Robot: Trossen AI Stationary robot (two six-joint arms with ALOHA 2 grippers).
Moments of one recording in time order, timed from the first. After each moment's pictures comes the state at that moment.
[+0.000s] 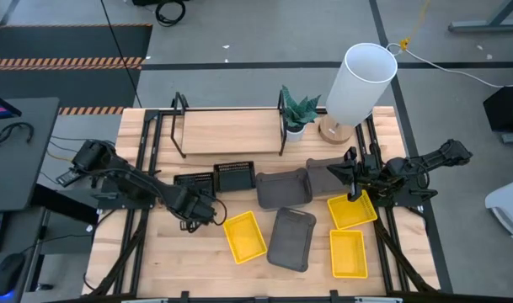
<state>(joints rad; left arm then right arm) -0.39 1.54 0.86 -0.98 -0.26 -0.48 0.33 0.18 0.01 0.43 0.50 0.13</state>
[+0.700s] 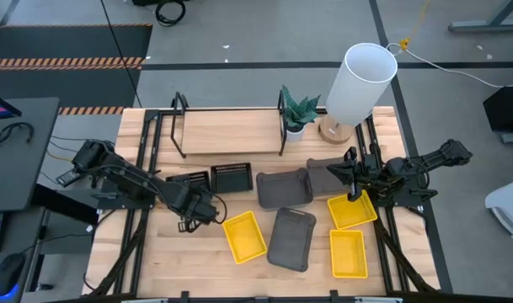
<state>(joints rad) -0.39 1.54 1.05 -1.26 -0.18 -0.59 0.33 0.18 0.01 0.43 0.50 0.13</state>
